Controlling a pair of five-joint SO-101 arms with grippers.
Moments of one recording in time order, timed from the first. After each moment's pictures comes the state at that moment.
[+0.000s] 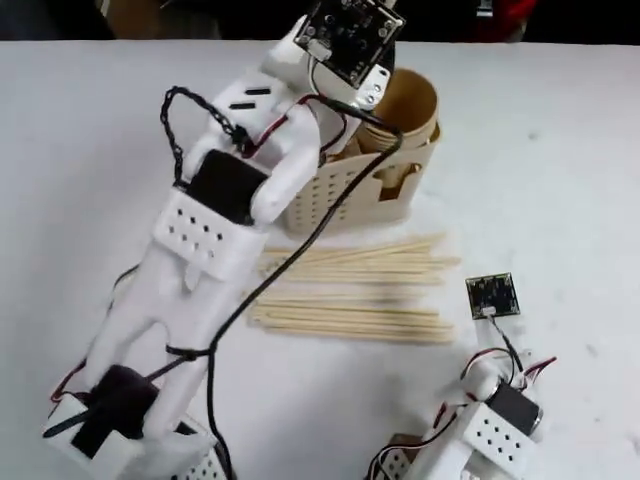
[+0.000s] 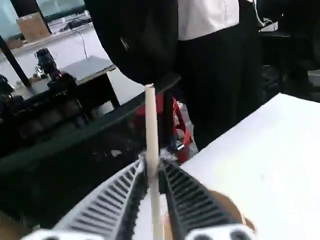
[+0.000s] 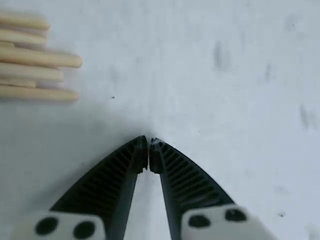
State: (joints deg) left arm 26.4 -6.9 -15.9 41.1 -10.6; right arm 33.8 -83.3 95.4 57.9 45.1
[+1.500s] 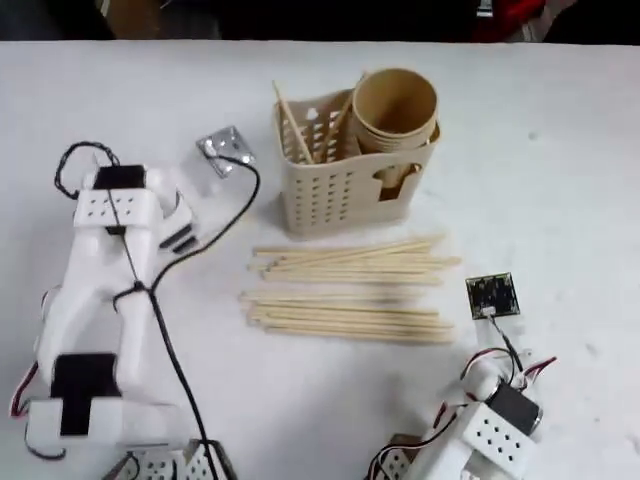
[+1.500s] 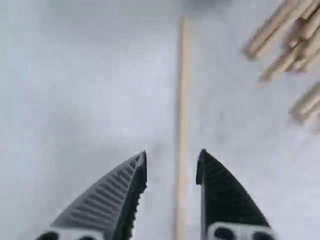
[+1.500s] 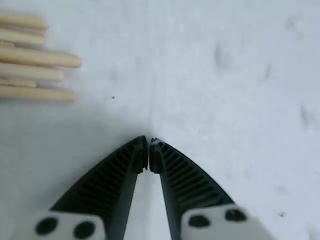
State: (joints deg) left arm -9.1 -2.6 21.4 66.2 -51.7; right arm 33.8 -83.3 95.4 57.9 45.1
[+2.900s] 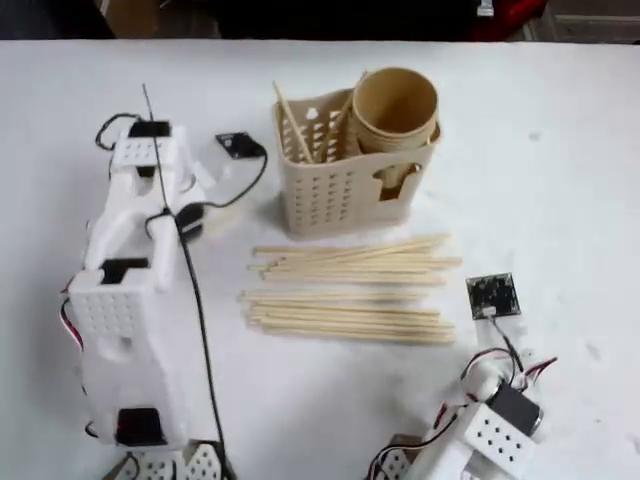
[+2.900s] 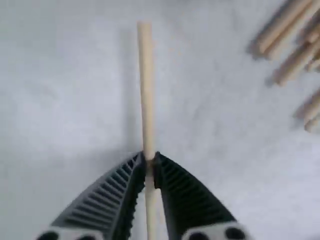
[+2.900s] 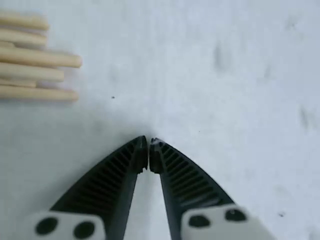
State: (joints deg) left arm -9.2 38.1 -20.0 90.4 -52.3; right arm 33.8 -83.3 95.4 57.9 45.1
